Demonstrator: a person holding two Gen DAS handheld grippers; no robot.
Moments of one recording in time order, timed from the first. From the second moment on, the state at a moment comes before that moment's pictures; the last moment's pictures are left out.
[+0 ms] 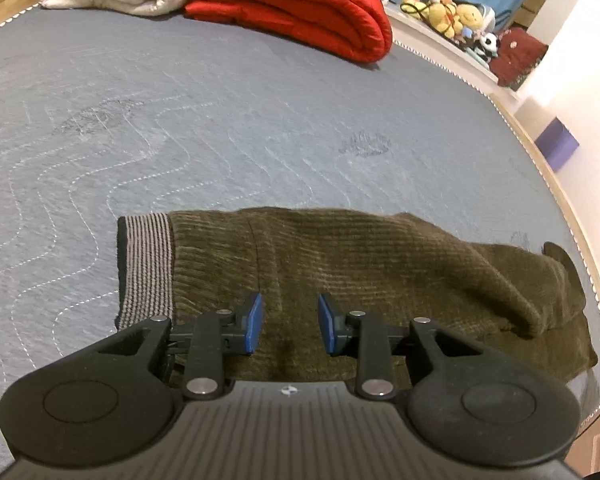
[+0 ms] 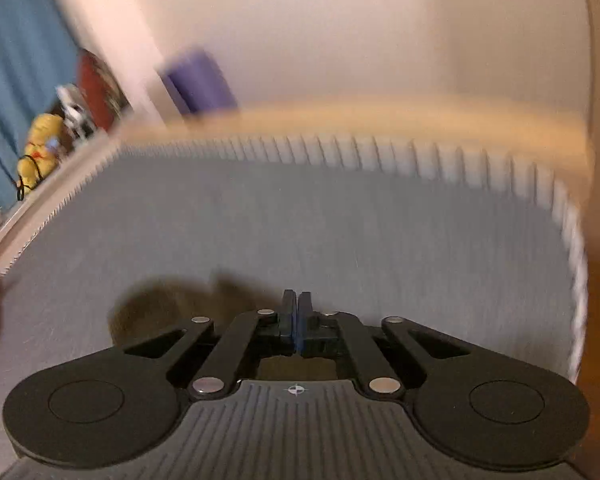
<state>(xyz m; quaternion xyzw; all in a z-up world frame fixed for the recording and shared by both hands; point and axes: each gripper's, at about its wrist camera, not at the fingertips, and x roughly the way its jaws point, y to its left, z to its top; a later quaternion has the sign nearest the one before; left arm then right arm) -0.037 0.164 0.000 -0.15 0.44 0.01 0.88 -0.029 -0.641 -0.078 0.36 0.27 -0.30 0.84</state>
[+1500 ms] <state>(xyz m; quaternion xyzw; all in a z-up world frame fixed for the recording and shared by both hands) -0.096 0.243 0.038 -0.29 0.35 0.06 0.89 0.024 -0.622 -0.026 0.37 0.13 -0.21 0.89</state>
